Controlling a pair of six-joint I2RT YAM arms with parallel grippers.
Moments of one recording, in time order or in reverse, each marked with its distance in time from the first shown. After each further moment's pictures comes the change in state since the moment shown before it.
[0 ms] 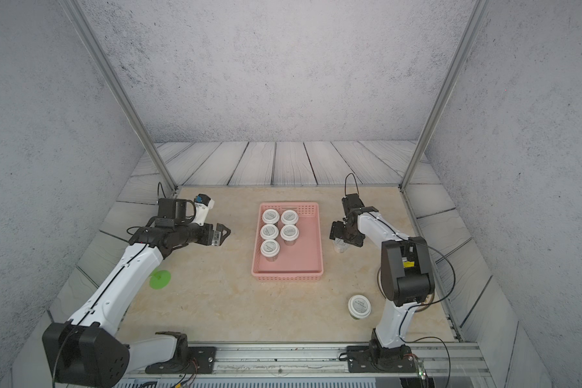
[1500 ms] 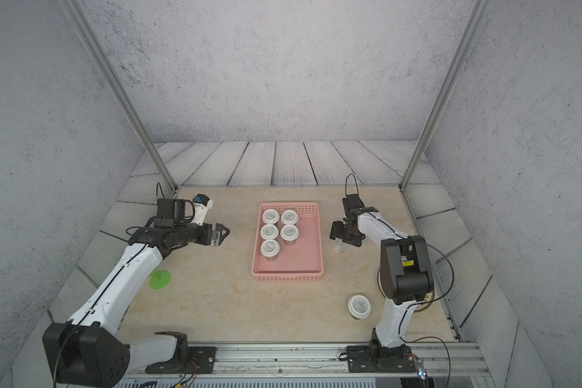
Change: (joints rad) left arm 0.012 0.000 -0.003 0.003 0.005 -0.003; right arm -0.007 0.015 -0.002 0.019 -0.022 0.000
